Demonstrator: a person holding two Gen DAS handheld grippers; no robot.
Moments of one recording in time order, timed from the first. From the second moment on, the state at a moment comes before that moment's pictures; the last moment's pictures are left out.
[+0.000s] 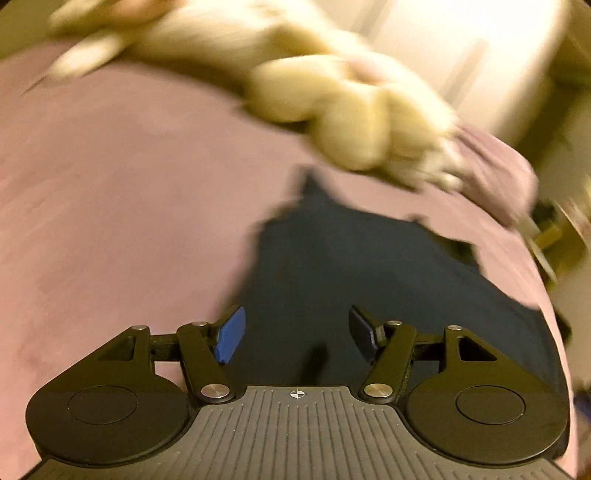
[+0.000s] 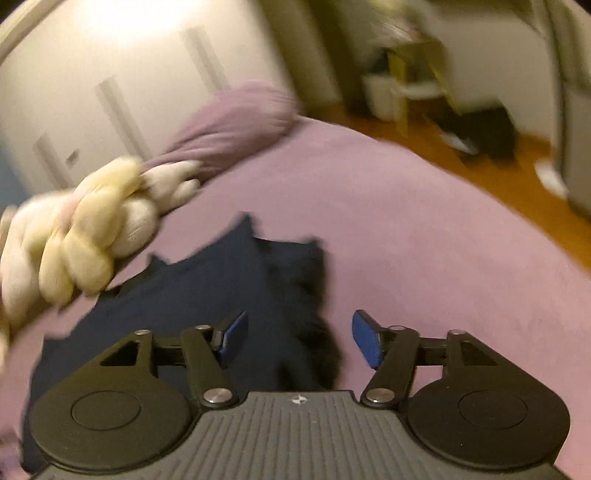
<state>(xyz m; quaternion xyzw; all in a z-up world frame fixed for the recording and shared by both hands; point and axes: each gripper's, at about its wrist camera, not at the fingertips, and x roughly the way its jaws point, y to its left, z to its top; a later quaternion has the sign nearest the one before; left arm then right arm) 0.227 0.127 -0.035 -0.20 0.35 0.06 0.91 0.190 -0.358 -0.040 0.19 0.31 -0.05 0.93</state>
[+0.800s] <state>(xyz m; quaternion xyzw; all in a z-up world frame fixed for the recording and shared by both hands) 0.393 0.090 -0.102 -0.01 0.29 0.12 0.95 0.404 -0.191 -0.110 0.04 0.32 0.10 0.94</state>
